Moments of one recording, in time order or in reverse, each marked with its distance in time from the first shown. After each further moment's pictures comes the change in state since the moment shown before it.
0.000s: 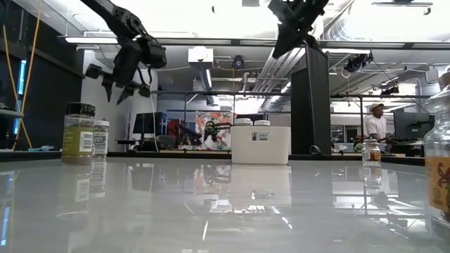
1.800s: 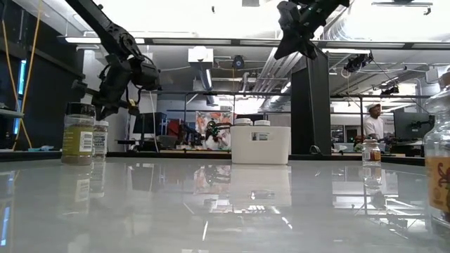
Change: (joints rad) left arm -0.020 -0.016 -0.286 0.132 -0.046 -0.216; right arm -0.191 0.000 0.000 0.013 -0.365 -0.102
